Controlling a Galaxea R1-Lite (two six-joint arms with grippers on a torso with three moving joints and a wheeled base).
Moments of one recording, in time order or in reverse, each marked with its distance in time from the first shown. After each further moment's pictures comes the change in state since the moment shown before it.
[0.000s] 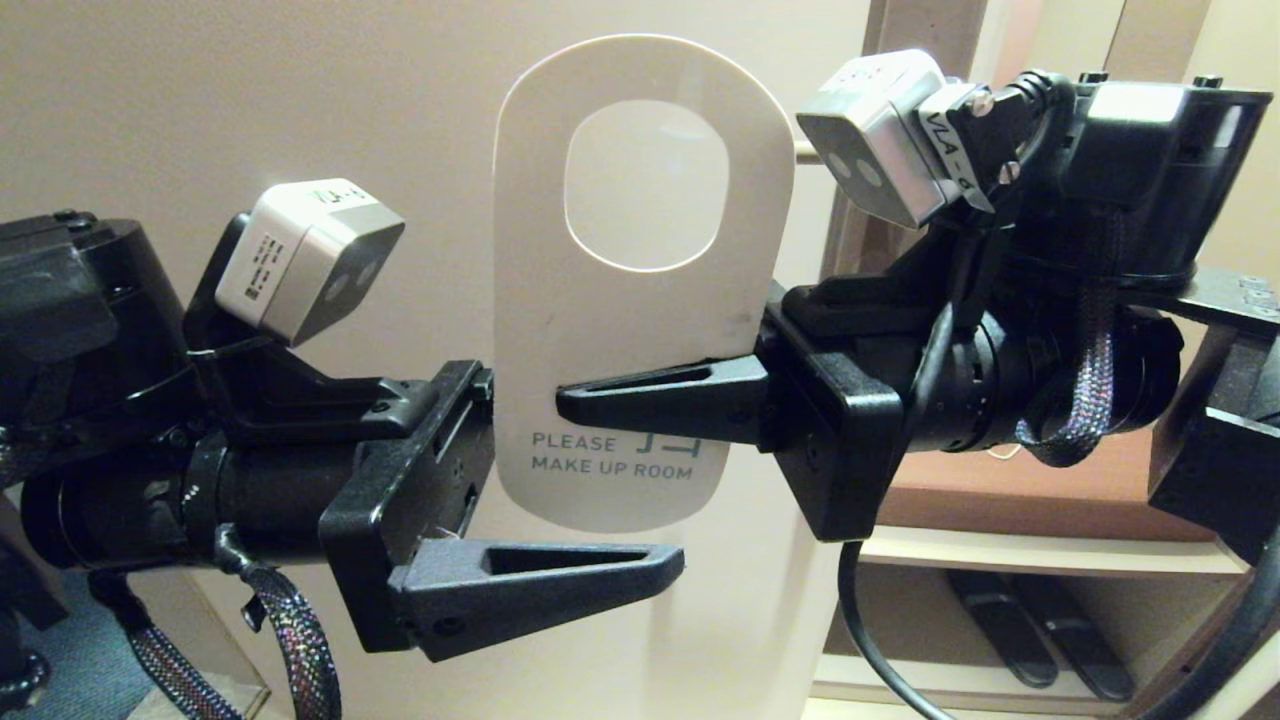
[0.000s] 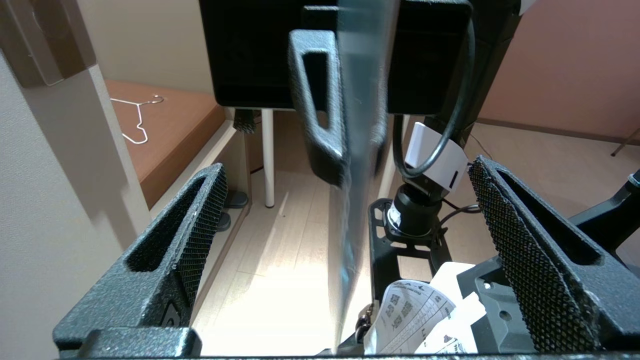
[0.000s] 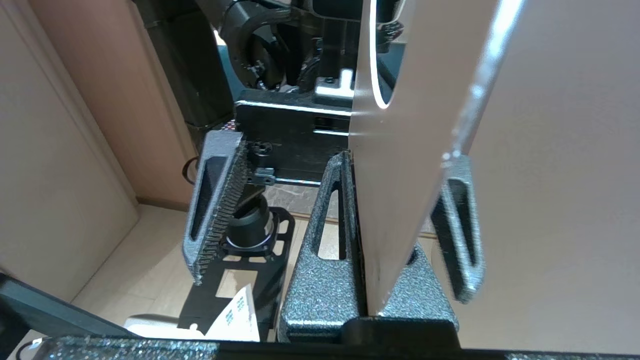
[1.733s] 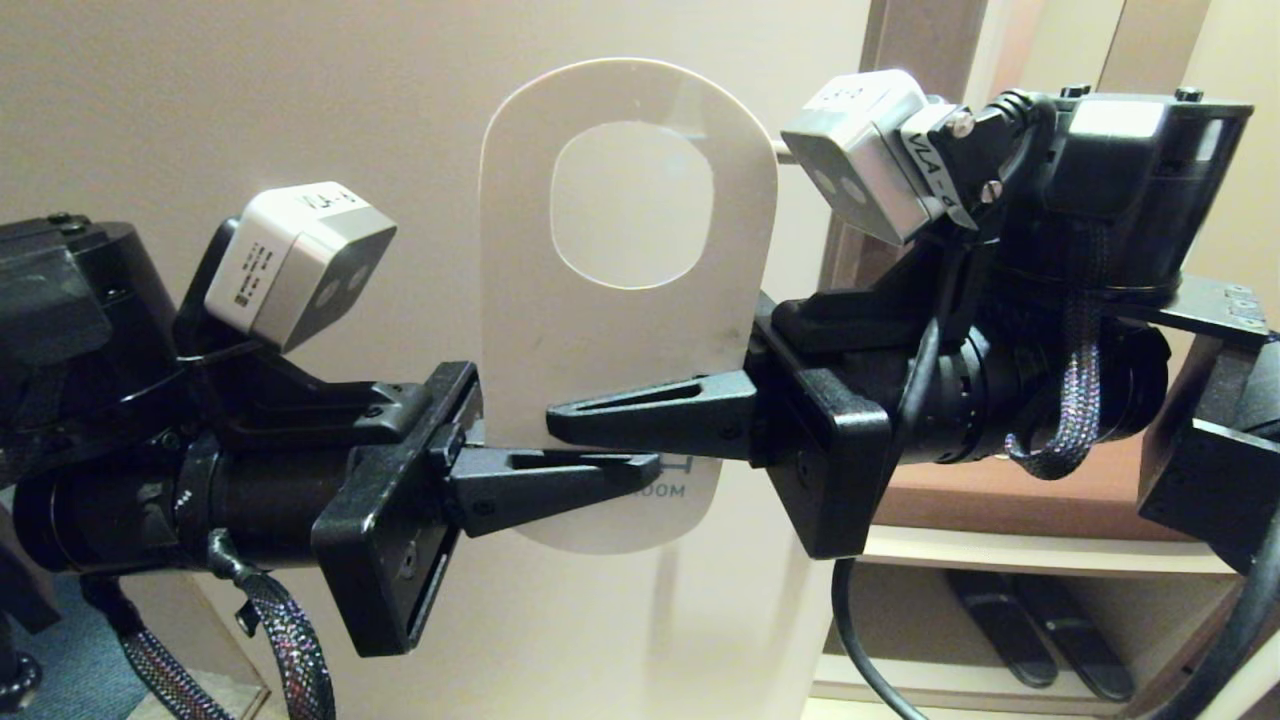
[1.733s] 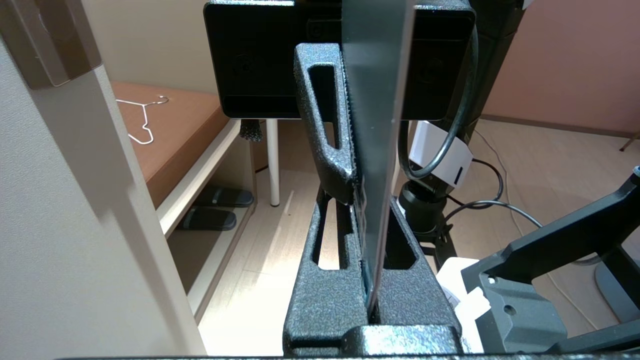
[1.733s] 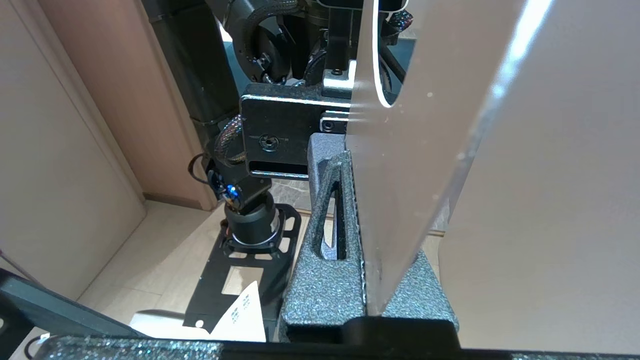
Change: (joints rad) left arm 0.001 -0.009 0.007 0.008 -0.004 0.023; right arm 0.008 0.008 0.005 0.000 0.001 -0.003
